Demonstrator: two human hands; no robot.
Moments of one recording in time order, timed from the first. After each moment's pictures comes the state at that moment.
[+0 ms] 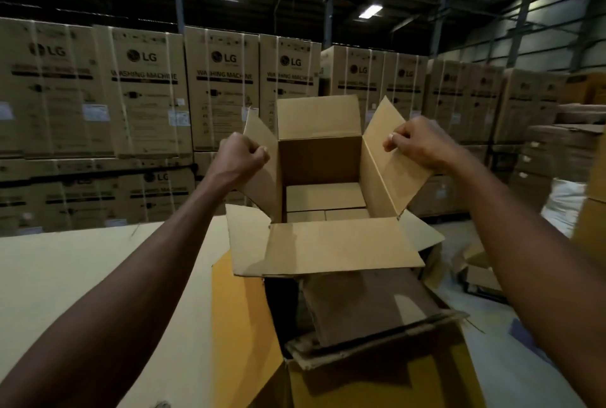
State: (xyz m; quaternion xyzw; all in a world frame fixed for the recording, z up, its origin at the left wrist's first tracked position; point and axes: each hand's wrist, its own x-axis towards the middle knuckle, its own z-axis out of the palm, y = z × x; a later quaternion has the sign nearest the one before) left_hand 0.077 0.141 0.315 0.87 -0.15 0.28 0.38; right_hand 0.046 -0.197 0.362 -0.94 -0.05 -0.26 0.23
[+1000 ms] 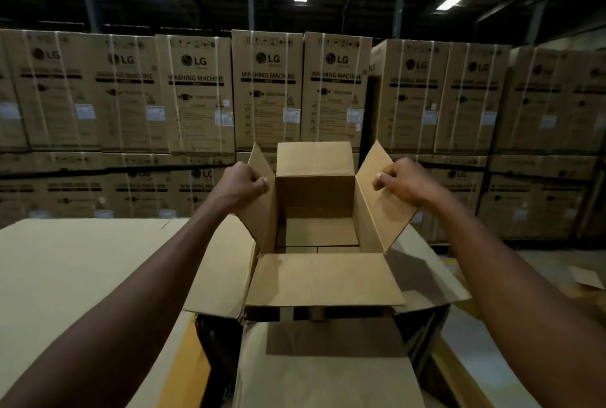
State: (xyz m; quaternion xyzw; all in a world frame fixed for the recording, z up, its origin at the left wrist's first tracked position) left_hand 0.190 0.039 0.275 0.91 0.00 0.23 0.33; right_hand 0.235 -0.291 0.300 -0.93 -0.13 -0.13 0.31
